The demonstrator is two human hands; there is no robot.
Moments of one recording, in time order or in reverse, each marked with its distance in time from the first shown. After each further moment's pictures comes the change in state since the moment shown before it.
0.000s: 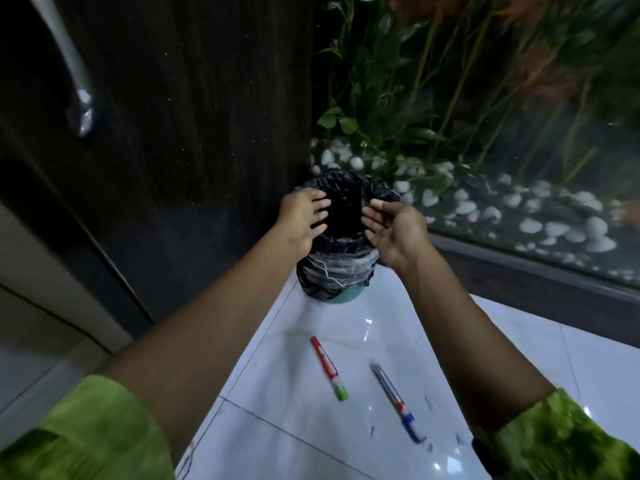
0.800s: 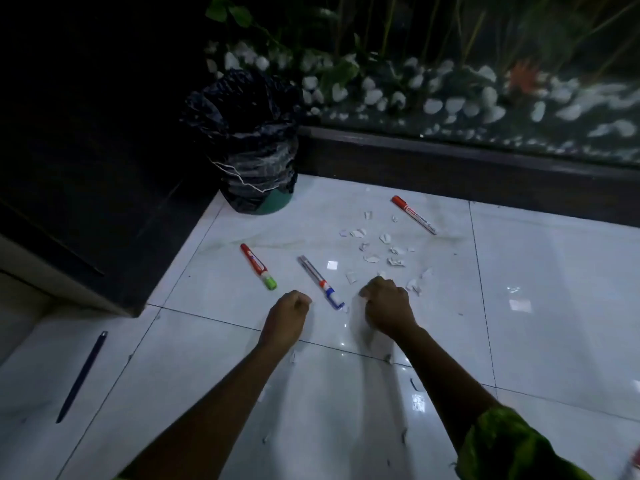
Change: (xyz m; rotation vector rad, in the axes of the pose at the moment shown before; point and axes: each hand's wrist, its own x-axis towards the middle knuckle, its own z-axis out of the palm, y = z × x) left_hand -0.144 -0.287 0.015 0.850 -0.141 -0.025; right_hand -0.115 0.174 -0.271 -1.729 -0.031 -0.108
